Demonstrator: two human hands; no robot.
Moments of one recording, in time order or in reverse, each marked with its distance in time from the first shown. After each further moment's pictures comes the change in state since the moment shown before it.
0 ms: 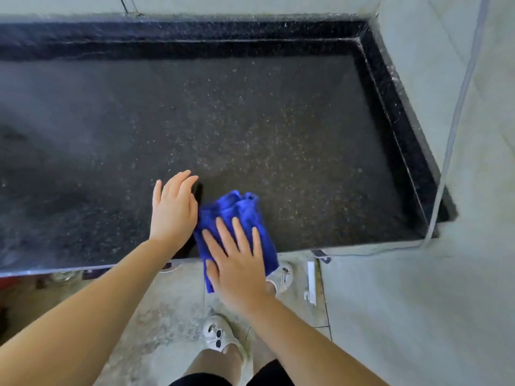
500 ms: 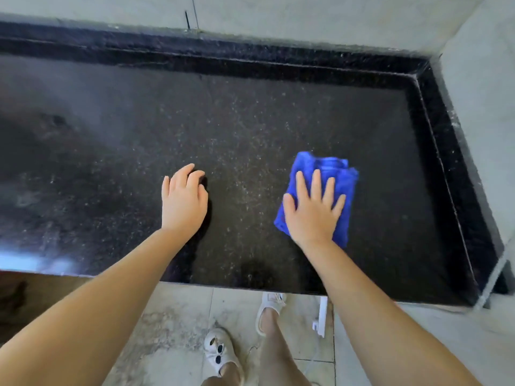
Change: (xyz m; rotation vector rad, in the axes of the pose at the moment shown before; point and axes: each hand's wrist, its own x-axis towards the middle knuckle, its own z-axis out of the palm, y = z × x) left_hand 0.050 -0.049 -0.012 0.011 0.071 -0.200; right_hand 0.133 0.081 -0.024 -0.011 0.064 0.414
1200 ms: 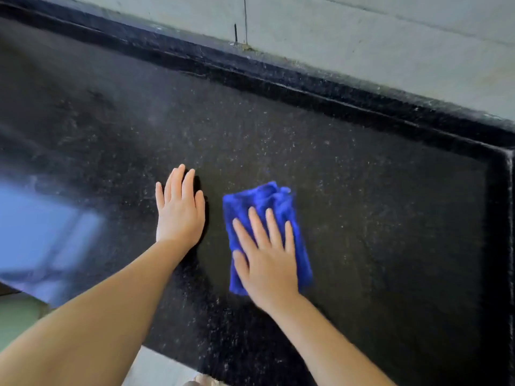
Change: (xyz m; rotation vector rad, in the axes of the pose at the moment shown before) left_hand 0.077 -0.004 0.011 0.060 0.065 -0.327; right_hand 0.051 -0.063 0.007 0.014 -0.106 -0.725
